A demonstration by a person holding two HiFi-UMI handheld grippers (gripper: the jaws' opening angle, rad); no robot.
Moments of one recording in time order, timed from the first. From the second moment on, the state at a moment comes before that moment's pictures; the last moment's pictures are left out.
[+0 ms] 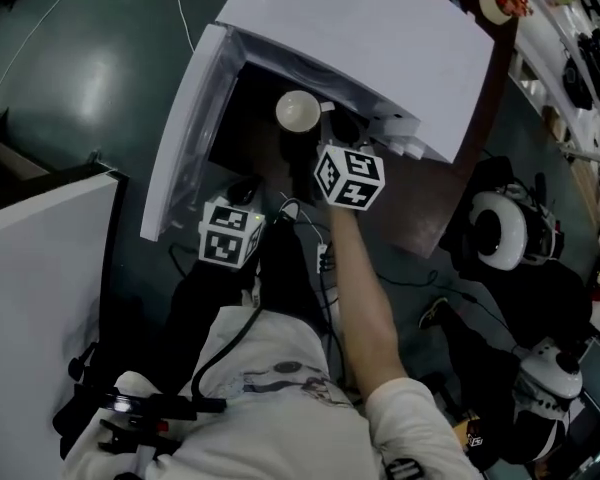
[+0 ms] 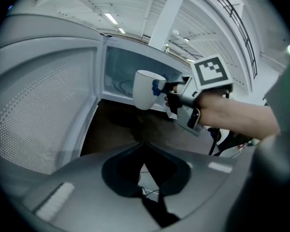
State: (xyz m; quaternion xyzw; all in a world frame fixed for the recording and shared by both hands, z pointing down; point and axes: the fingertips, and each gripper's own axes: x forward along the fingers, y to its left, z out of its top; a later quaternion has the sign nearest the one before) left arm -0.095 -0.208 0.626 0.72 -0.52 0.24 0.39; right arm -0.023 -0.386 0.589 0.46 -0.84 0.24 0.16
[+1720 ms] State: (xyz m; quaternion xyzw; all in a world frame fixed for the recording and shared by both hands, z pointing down) left arm -0.090 -0.200 0.629 0.75 -0.47 0.25 0.38; right arm -0.012 -0.420 0.622 0.57 -0.78 0.21 0.15
